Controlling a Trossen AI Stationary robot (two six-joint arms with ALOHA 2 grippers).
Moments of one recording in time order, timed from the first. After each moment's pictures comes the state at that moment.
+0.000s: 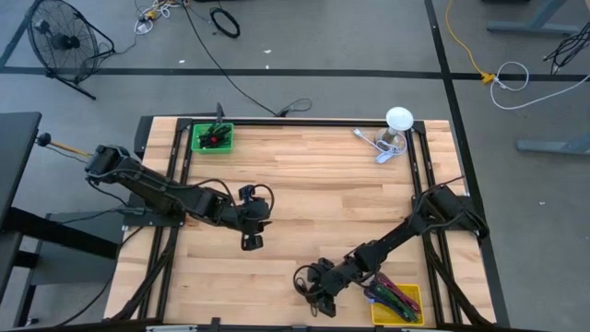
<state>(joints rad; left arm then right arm) -0.34 1.41 0.97 -0.45 -0.41 -0.38 0.58 2.04 1.07 0.25 -0.01 0.81</state>
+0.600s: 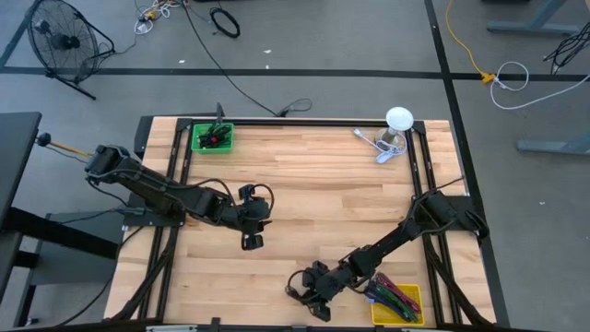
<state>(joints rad) -0.34 1.41 0.97 -0.46 -0.42 -0.38 0.59 2.15 1.14 0.22 0.01 0.78</state>
